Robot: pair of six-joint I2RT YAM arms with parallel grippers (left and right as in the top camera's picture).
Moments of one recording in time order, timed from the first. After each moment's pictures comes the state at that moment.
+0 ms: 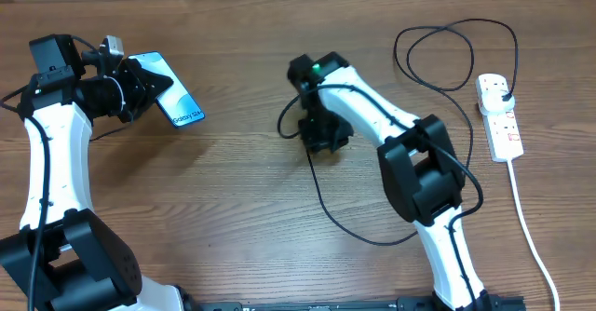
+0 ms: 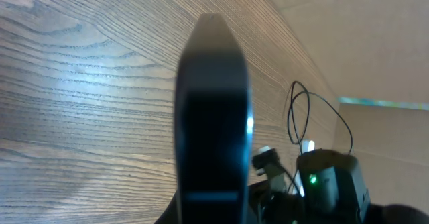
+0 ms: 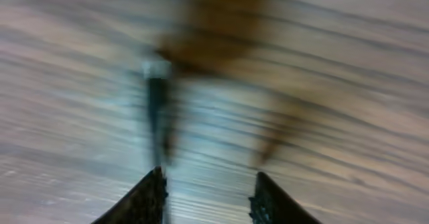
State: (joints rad) left arm 0.34 1.71 1.41 -0.76 0.76 -0.41; right arm 0.59 2.35 1.92 -1.30 -0.08 0.28
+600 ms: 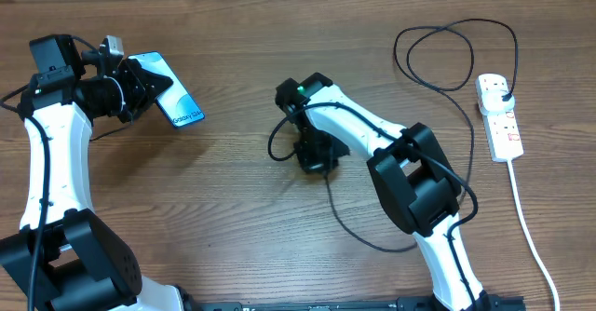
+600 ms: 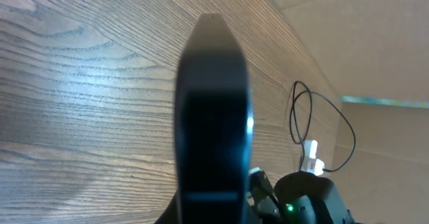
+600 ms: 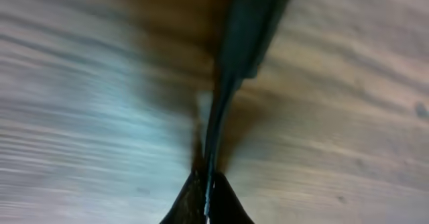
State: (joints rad) left arm 0.34 1.71 1.41 -0.76 0.76 -0.39; right arm 0.64 2.31 1.79 -1.34 -0.02 0.34
